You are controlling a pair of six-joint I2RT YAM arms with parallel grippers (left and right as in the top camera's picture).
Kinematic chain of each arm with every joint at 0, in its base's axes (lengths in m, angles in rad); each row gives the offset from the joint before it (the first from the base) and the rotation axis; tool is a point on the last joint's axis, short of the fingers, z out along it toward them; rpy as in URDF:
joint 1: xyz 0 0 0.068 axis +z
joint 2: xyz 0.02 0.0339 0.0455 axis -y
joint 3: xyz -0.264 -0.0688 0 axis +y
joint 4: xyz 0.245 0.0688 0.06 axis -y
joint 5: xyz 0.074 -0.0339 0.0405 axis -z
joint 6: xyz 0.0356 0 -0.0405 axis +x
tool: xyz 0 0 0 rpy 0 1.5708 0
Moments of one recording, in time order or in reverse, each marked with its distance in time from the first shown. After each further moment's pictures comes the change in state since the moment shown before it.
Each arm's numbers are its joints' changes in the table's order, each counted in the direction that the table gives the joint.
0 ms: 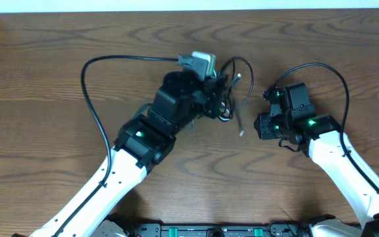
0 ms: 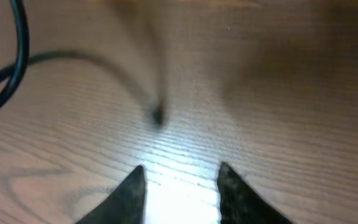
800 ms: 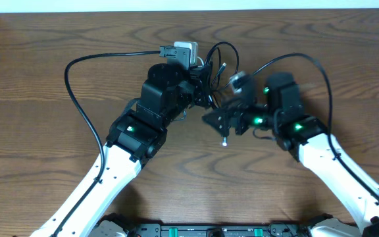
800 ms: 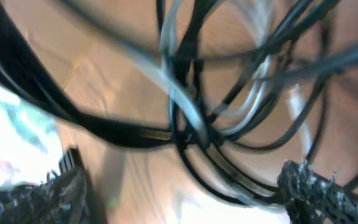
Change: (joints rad) left arm 0.082 0.000 0.000 0.023 0.009 -0.058; right arm 0.138 -0.002 -0.004 0.416 -0.529 0.035
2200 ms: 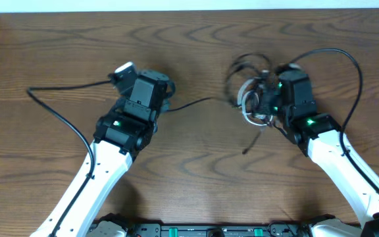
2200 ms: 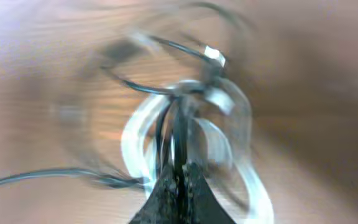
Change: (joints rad) left arm 0.134 0.001 -0.001 -0.574 -0.491 -0.451; right arm -0.122 -0.002 -0.005 -0.005 0.555 0.102
